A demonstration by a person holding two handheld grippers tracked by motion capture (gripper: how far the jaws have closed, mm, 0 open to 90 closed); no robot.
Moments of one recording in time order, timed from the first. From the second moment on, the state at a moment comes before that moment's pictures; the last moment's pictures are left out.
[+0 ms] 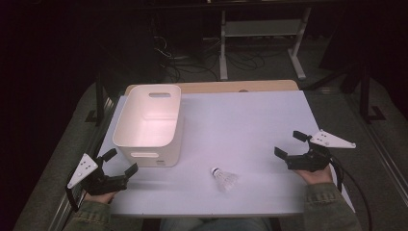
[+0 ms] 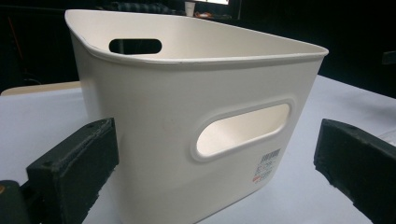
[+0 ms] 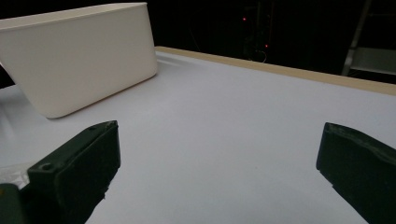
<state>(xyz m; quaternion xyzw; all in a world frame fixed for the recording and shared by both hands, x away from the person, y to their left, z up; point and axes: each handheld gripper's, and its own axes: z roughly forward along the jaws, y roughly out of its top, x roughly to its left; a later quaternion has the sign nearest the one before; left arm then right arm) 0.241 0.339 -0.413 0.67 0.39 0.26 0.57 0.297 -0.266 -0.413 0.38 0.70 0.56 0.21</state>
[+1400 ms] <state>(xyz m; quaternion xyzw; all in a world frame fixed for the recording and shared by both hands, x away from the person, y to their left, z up) 0.239 0.338 -0.412 0.67 0.39 0.26 0.58 0.314 -0.227 -0.395 0.33 0.79 0.49 0.14</state>
